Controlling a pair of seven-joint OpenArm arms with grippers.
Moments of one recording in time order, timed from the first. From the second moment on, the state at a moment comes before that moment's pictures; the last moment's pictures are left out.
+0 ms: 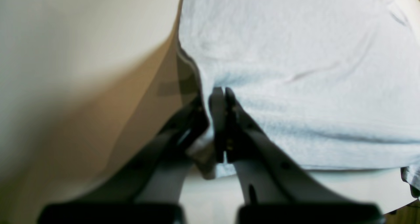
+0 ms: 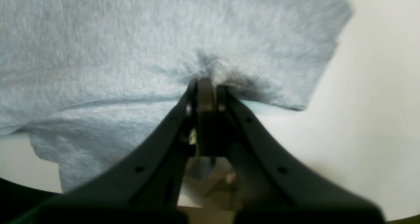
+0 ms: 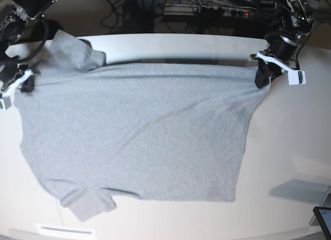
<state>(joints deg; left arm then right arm) 29.6 -10.8 -35.9 110.0 -46.0 -25.7 42.1 -5.3 7.8 48.1 101.0 32.2 41.0 -79.5</state>
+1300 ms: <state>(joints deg) 14.0 -6.9 -36.2 112.2 -45.9 -18.8 50.6 5.7 14.0 42.6 99.2 32.5 41.0 -79.7</state>
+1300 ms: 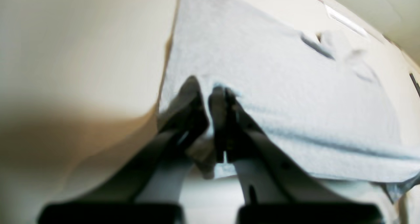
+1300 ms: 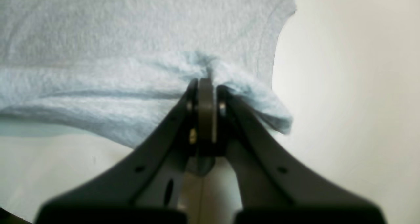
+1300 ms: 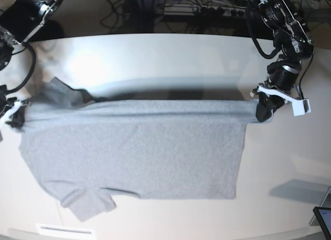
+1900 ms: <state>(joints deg) 7.6 -8.0 -36.4 103.1 -45.8 -18.6 50.4 11.6 15.0 39.0 93.5 32.3 41.0 -79.5</state>
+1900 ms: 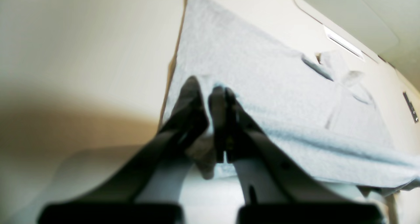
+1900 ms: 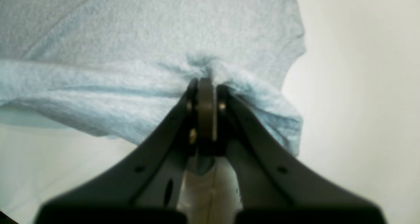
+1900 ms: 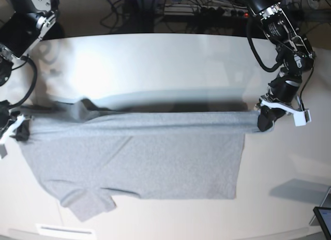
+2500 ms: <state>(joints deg) 0.7 -9.9 -31.1 93.2 -35.6 -18.8 49.8 14.5 16.1 31.8 81.5 31.2 41.0 -72.7</state>
